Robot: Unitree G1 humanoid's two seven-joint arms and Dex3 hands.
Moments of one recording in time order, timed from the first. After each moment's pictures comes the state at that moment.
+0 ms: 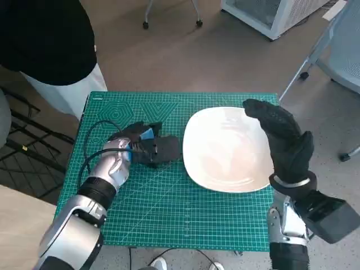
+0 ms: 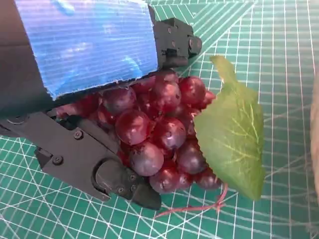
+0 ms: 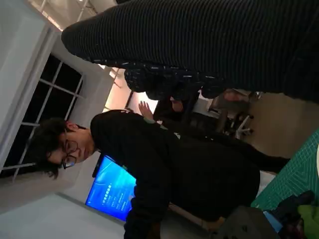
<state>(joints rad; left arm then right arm) -0.95 0.28 -0.47 1.09 0.63 0.16 -0.25 -0.49 -0.11 -0.13 0.39 0.35 -0.71 0.52</state>
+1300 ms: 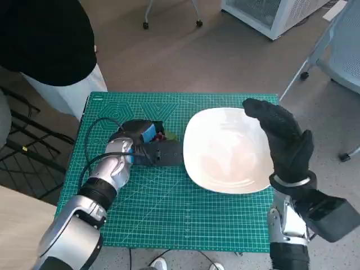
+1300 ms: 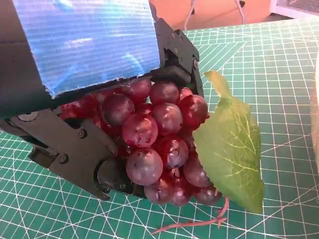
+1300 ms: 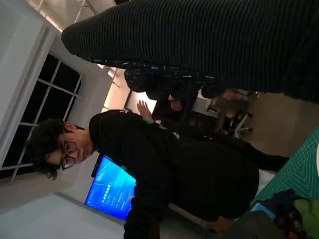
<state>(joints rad) -0.94 0.29 -0.53 1.07 0.67 0.15 -0.14 -0.49 -0.11 -0.13 0.39 0.35 -0.70 0.52</state>
